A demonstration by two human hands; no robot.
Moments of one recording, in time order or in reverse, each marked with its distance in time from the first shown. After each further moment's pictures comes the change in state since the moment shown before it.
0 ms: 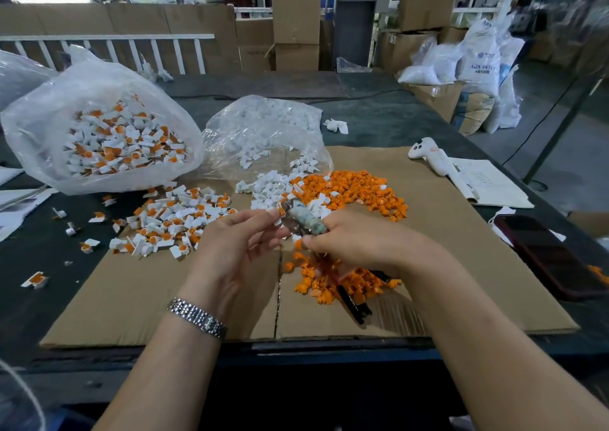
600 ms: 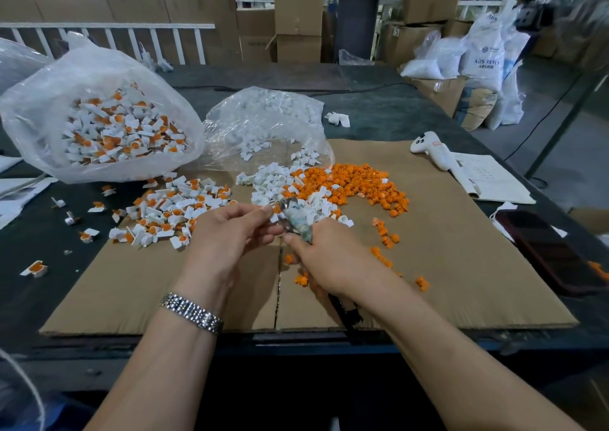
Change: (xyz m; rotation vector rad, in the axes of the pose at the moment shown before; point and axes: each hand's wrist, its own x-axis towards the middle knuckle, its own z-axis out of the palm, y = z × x) left_hand -0.006 0.001 -0.003 0.165 0.112 0.059; right_hand 0.017 0.013 0.048 -0.109 0.309 -0.102
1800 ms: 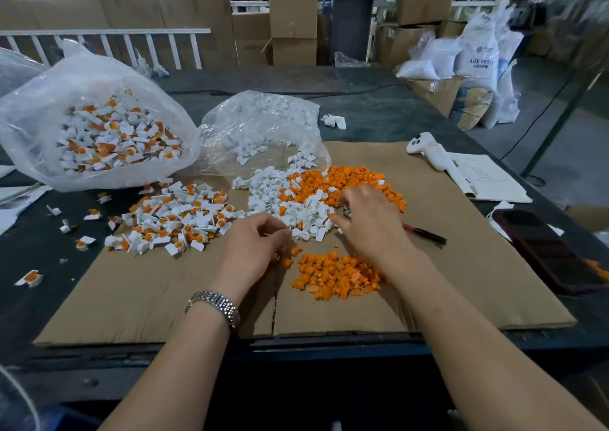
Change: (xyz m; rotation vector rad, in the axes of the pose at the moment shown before) left_hand 0.025 -0.035 0.011 0.718 -0.072 0.245; right_hand 0.052 0.068 -0.032 -0.562 0.373 -0.077
